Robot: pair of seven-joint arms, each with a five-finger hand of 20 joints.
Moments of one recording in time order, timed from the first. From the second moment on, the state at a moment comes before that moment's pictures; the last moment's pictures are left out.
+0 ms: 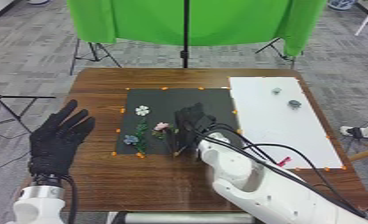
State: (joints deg) left arm 130.8 -60.4 -96.1 -128.0 29.8 13.7 18.5; right arm -65.2 -58.7 29.2 -100.6 -140.4 -3.1 28.8
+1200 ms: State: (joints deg) left arm 131.1 -58.9 -94.3 -128.2 28.9 14.3 21.1; right arm -51.3 -39.9 35.3 -87.5 -117.1 -1.0 49.0
